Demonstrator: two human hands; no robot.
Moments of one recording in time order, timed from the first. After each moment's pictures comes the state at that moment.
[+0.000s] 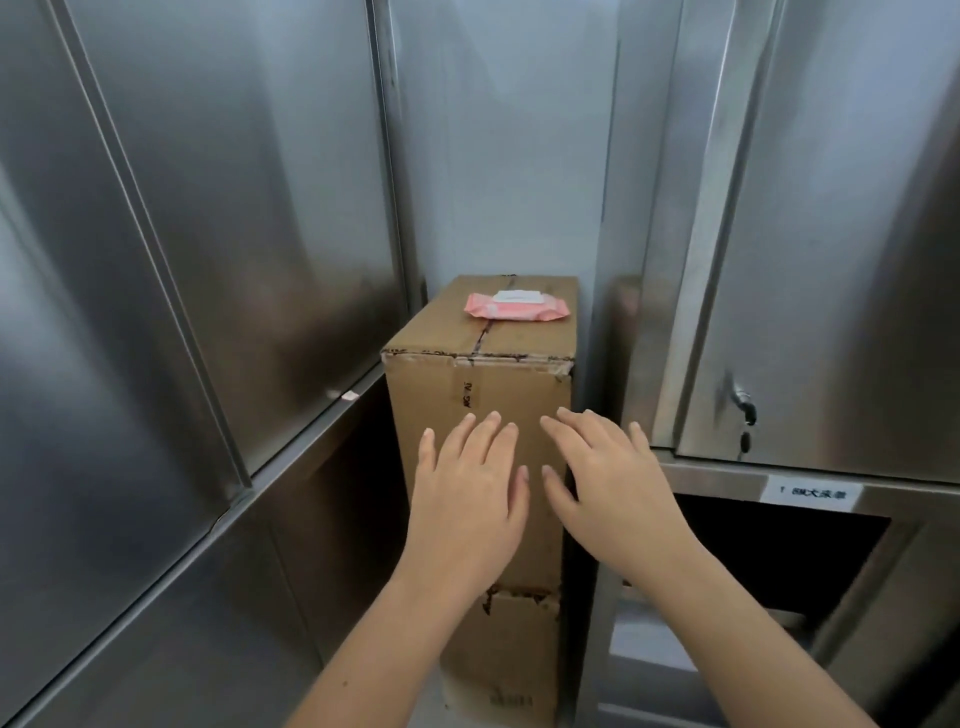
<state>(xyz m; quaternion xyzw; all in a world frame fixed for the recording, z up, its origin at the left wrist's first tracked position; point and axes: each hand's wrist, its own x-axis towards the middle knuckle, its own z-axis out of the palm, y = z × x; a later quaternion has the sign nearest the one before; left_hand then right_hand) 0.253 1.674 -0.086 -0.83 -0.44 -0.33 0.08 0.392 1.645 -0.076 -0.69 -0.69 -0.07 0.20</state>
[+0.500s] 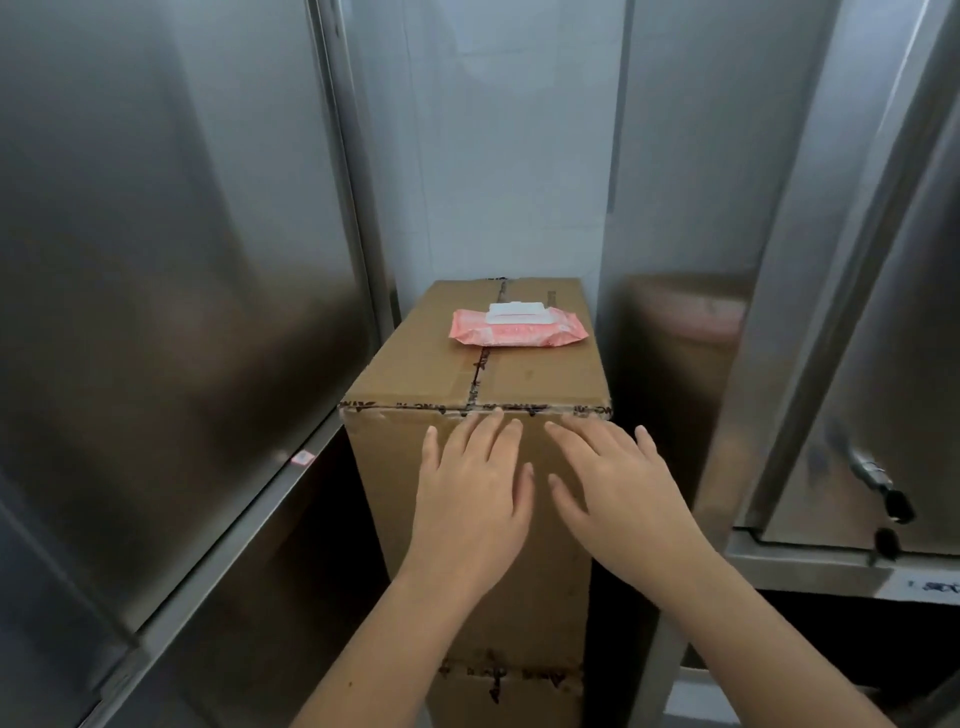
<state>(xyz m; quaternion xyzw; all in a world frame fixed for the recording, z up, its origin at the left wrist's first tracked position) 0.291 1.856 -0.098 -0.85 -0.44 -0.29 0.04 0.426 1.811 -0.094 -0.71 -0.67 -0.08 0.19</state>
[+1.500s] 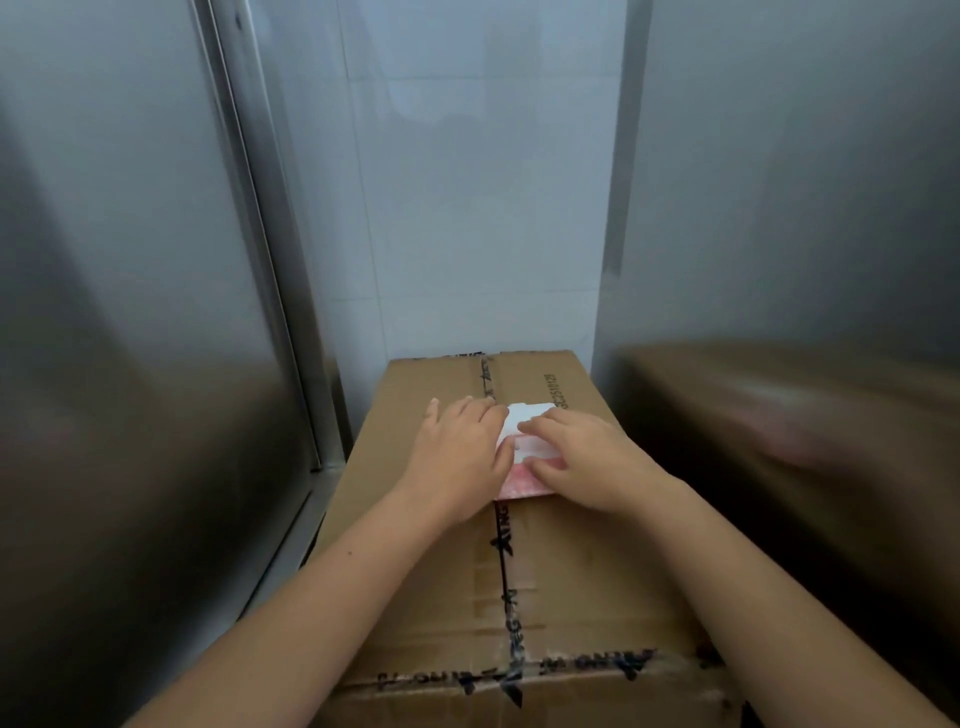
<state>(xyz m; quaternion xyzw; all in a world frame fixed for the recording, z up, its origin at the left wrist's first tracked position) 0.356 2.154 -0.056 -0.92 -0.35 -0.18 0.04 0.500 2.083 -0.057 -0.71 -0.68 -0.04 0.15</state>
